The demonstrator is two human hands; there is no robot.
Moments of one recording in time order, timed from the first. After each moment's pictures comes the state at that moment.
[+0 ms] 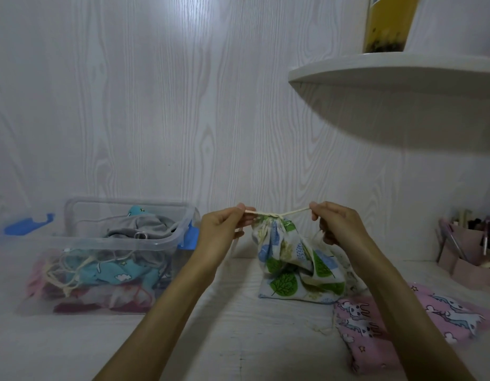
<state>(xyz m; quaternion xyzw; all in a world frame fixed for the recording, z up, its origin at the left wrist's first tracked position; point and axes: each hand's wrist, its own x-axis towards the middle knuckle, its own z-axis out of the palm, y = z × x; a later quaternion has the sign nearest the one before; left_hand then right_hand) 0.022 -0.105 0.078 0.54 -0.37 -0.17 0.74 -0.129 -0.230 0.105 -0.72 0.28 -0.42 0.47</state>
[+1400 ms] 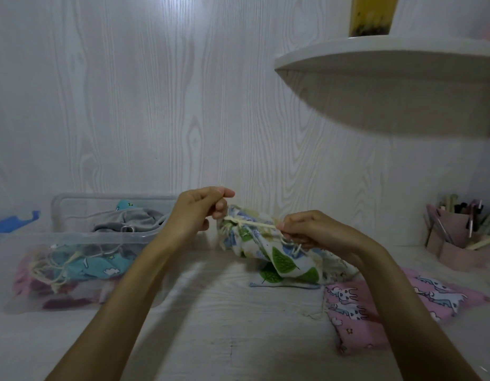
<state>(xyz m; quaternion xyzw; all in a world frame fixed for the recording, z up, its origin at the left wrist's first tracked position) 0.037 -0.084 0.099 0.58 -0.45 -0.16 0.67 -0.137 -0.220 0.104 -0.84 0.21 -0.16 0.47</state>
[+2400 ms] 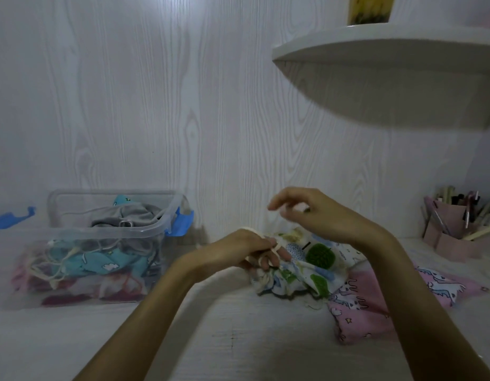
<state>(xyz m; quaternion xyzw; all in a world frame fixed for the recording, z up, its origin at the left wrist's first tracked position) 0.000 -0.101 0.070 0.61 -0.57 -0.38 0.39 -0.142 -0.208 0.117 -0.93 0.14 -0.21 0.26</state>
